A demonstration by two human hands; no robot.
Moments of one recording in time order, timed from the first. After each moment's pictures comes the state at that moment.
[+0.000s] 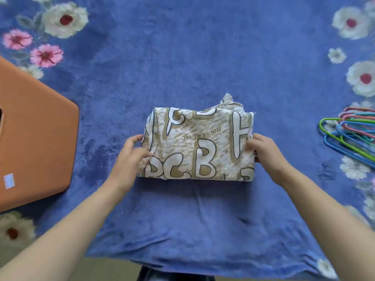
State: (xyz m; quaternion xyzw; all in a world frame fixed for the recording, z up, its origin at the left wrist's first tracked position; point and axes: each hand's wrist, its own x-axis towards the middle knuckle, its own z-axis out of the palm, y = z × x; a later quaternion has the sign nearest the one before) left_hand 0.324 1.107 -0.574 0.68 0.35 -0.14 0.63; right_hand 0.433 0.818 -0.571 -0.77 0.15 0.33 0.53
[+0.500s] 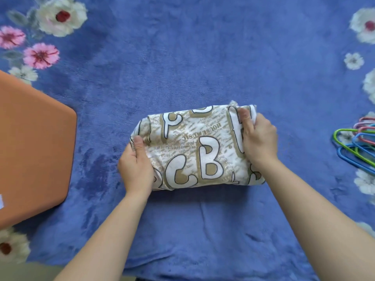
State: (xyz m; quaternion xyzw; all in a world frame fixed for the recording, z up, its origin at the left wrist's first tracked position) left_hand 0.352 1.085 -0.610 0.76 0.47 0.09 0.44; right_hand 0.476 0.872 -0.595 -0.93 0.10 0.11 0.32
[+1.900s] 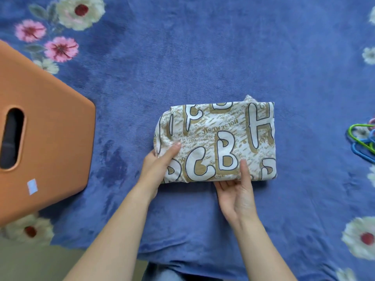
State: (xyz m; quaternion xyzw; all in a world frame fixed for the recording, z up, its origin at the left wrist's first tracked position) left_hand 0.336 1.096 -0.597 0.56 0.47 -0.16 0.67; right_hand 0.340 0.920 -0.597 -0.37 0.47 0.19 0.78
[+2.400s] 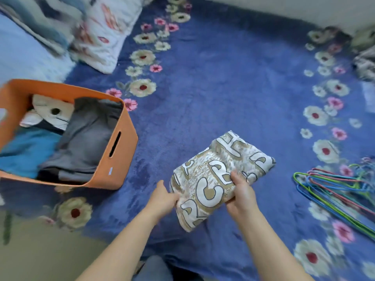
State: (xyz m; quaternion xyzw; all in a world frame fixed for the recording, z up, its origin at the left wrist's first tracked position) left_hand 0.263 1.084 -0.467 0.66 0.42 -0.25 0.57; right_hand 0.352 0.917 -0.435 -0.51 0.38 0.23 0.74
